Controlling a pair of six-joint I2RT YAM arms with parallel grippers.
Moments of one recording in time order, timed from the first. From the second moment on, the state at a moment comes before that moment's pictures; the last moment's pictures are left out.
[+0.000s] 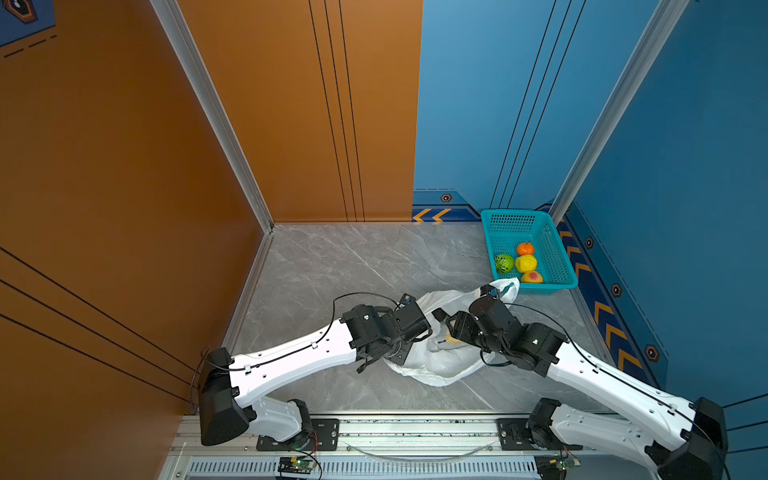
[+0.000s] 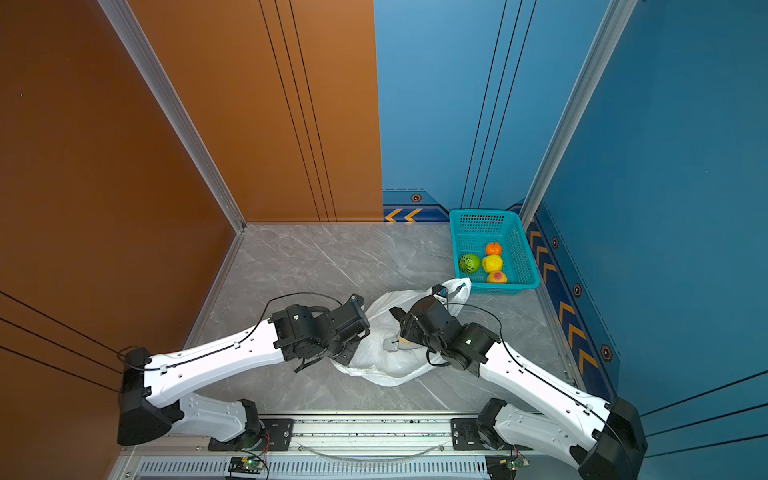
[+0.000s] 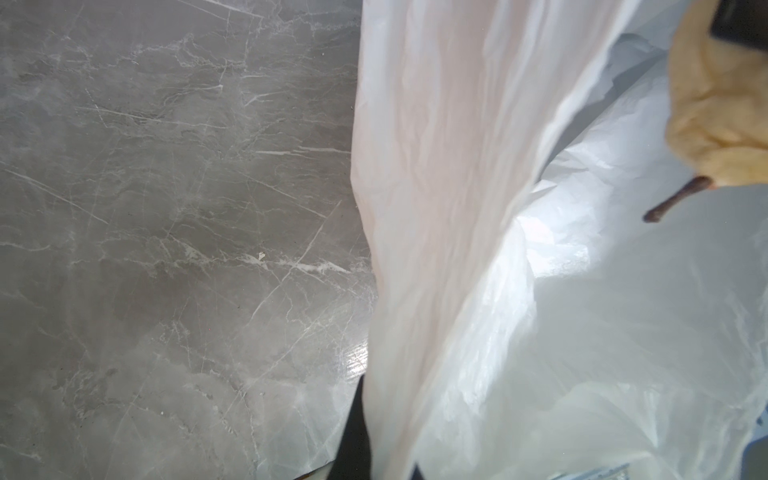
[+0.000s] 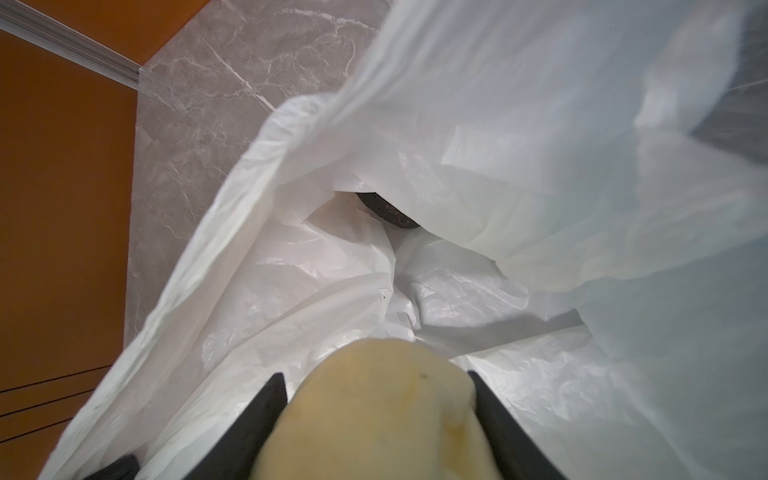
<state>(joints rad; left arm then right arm) -1.09 1.38 1.25 -1.10 -0.29 -0.59 0.80 1.01 0.84 -0.64 0.16 0.99</state>
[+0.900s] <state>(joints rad) -1.07 1.35 1.26 -1.10 -0.29 -0.59 -0.03 1.48 1.37 -0.56 -0.09 0.69</state>
